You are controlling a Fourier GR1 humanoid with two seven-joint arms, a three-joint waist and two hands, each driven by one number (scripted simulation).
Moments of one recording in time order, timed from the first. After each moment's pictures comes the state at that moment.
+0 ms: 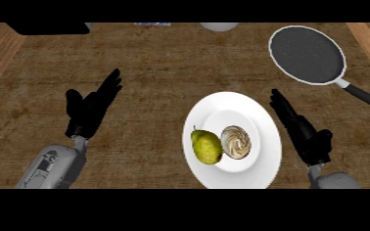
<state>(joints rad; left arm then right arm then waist) -0.26 0.34 -0.26 -1.30 0.29 0.10 0.09 -0.08 -0.38 0.27 -1.37 -0.23 -0.04 -0.11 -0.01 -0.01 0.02</state>
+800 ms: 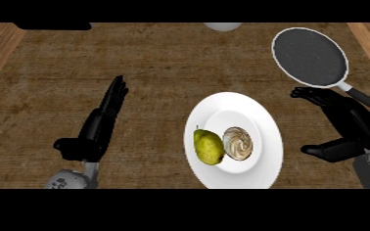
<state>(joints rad) -0.10 0.23 -0.30 -1.51 0.20 0.19 -0.14 -0.18 -0.55 0.09 -1.30 -0.35 0.50 -0.52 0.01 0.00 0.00</state>
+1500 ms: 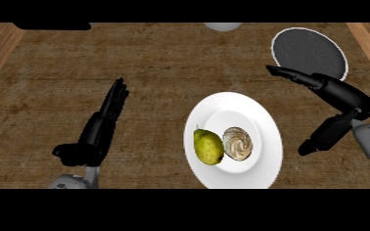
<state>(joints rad) -0.07 0.21 -0.29 -1.54 0.17 0.18 -0.14 -0.39 -0.62 0.21 -1.35 -0.03 0.54 -0.41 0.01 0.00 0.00</state>
